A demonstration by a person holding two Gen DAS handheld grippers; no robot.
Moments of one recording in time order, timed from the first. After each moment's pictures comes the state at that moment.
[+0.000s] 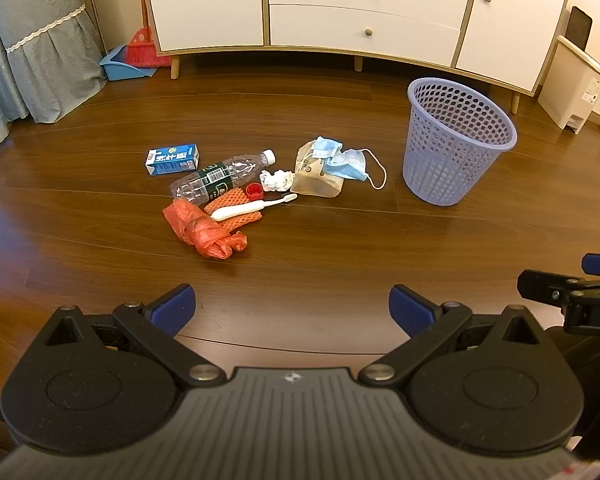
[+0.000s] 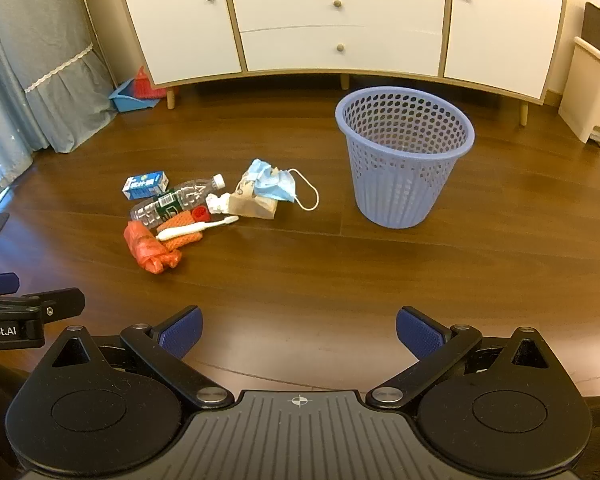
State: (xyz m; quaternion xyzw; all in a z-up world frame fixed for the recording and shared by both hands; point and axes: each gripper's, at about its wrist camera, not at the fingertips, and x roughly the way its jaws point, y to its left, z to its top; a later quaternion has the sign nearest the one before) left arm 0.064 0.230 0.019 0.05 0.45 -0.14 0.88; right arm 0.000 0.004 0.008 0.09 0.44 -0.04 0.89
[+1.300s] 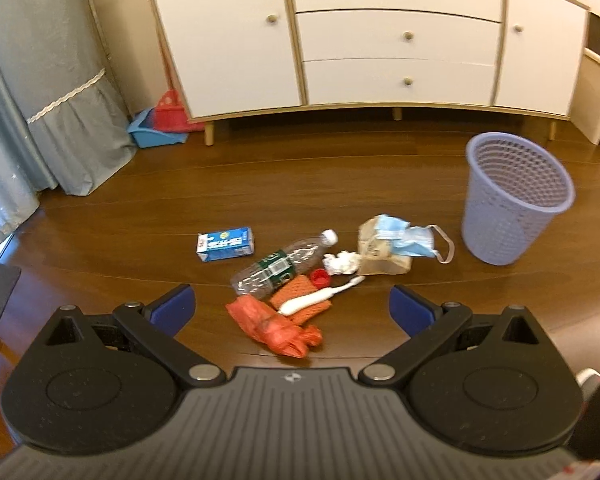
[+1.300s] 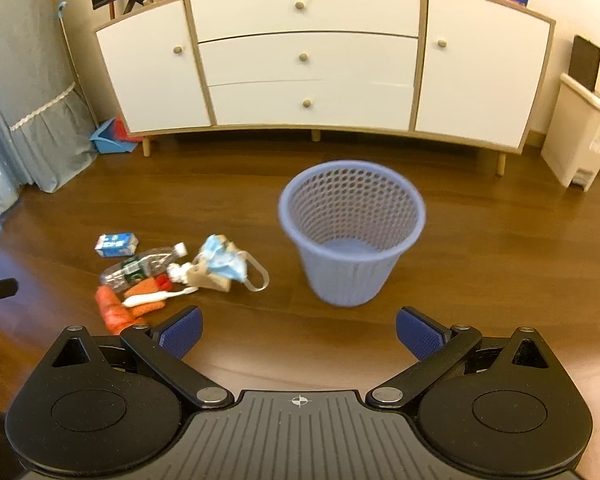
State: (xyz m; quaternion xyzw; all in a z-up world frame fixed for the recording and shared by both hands) left arm 0.171 0.259 0.050 0.11 0.39 -0.10 0.91; right arm 0.066 -0.107 0.088 0.06 0.41 -0.06 0.91
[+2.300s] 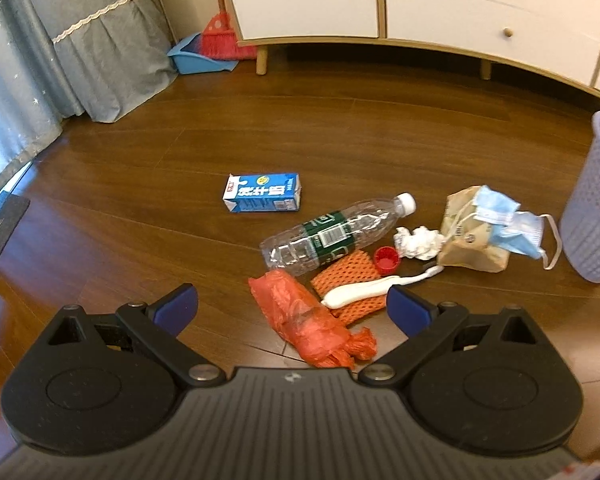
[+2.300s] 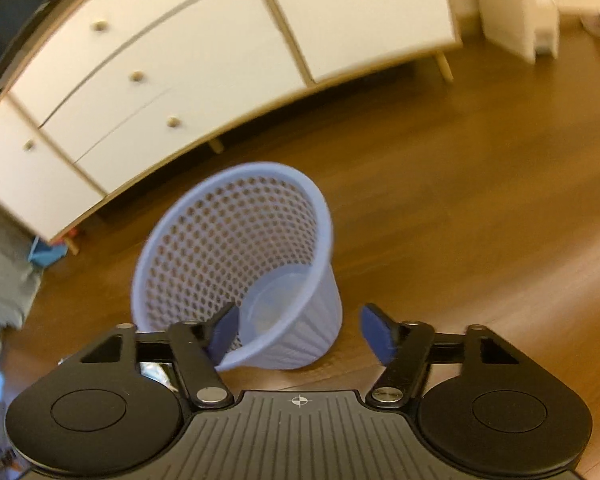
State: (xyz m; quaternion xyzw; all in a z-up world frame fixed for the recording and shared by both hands) left arm 0.286 0.269 -0.083 0.08 0.46 0.00 0.89; right arm 0.179 -0.304 -0.051 0.31 0.39 -0.14 0.85
